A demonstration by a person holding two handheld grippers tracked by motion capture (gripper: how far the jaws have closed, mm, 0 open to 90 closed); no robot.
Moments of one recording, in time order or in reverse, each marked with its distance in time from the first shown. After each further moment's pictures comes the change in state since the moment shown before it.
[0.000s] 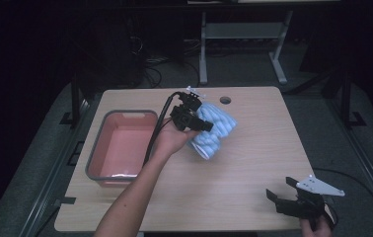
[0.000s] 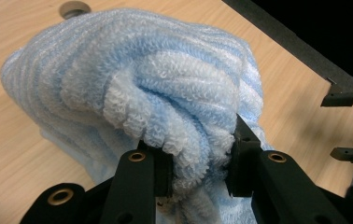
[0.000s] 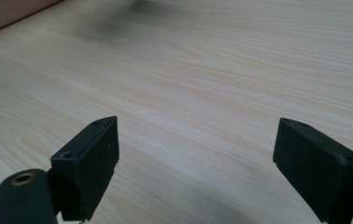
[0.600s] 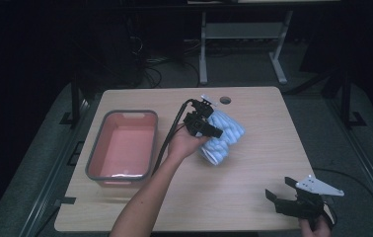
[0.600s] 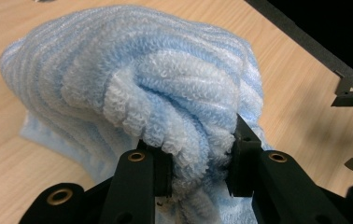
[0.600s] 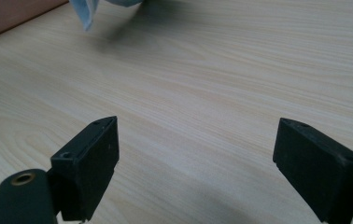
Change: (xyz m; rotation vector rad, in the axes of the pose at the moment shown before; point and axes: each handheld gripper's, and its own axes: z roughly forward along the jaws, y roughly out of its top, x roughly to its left) left arm -0.003 -0.003 0.048 0.046 -0.027 -0.024; right arm 0.001 0.000 0.001 -0.003 0.013 0.005
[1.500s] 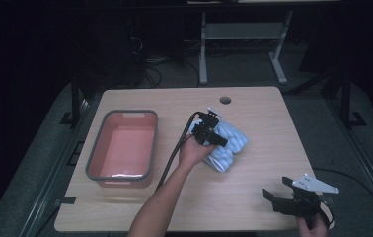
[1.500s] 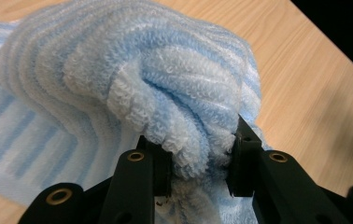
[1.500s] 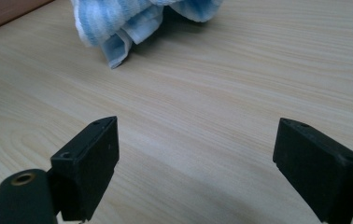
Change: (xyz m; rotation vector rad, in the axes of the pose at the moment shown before) left arm 0.010 -0.018 0.059 0.015 -0.034 -0.085; right arm 0.001 0.001 0.008 0.026 0.006 0.007
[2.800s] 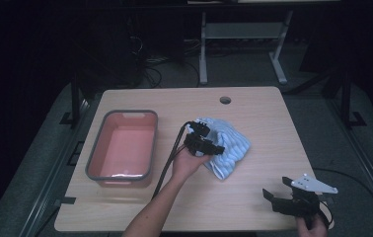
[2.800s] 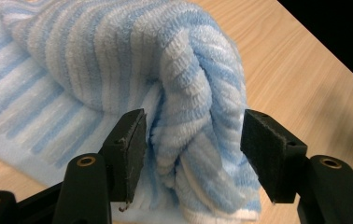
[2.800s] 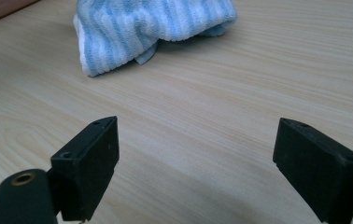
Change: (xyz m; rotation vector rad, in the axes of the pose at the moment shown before) left arm 0.001 -0.039 -0.013 -0.104 0.011 -0.026; right arm 0.001 0.000 0.001 0.008 -0.020 -0.008
